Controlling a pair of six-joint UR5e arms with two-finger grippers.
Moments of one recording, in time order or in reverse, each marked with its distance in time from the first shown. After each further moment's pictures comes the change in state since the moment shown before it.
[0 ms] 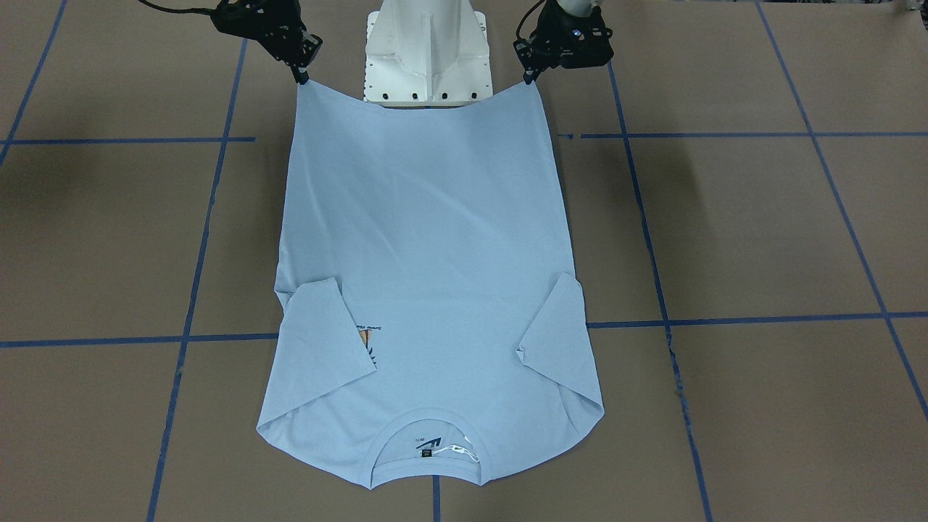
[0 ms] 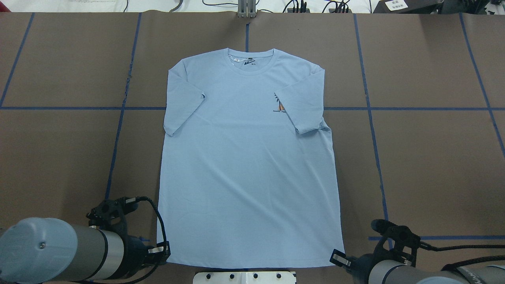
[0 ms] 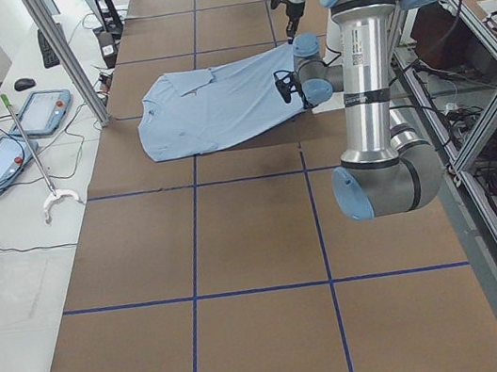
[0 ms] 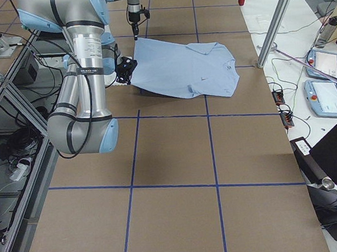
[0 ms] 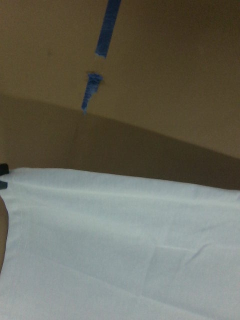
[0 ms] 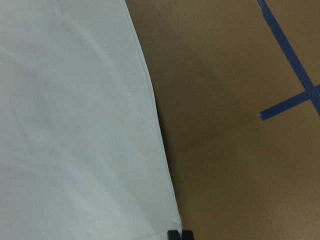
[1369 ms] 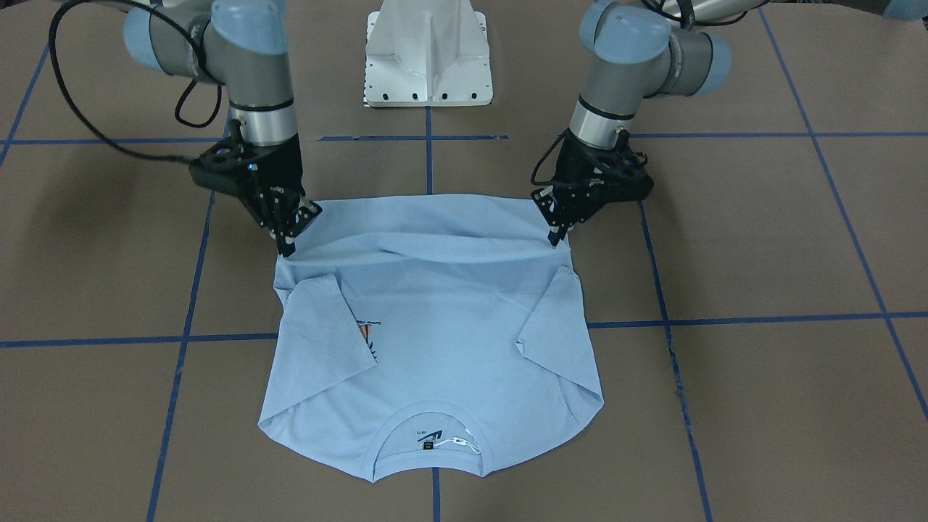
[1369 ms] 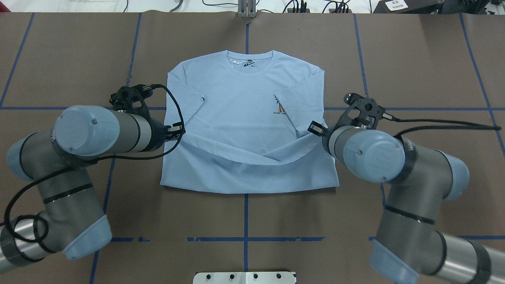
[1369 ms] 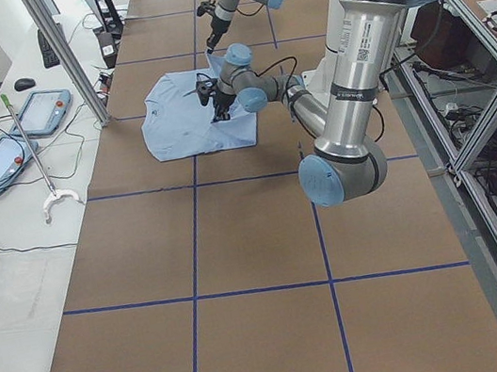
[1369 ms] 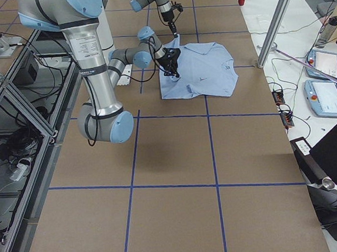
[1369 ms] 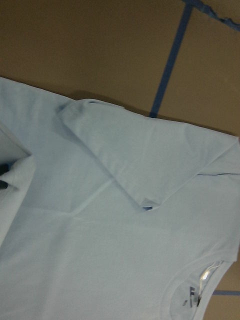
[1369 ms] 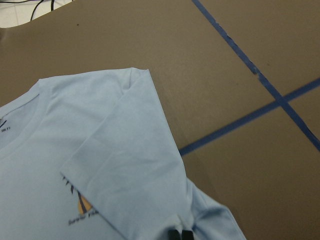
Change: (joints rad) left arm -0.468 -0.325 0.534 -0.198 0.109 0.343; right arm 0.646 0.490 -0.604 0.046 0.114 -0.444
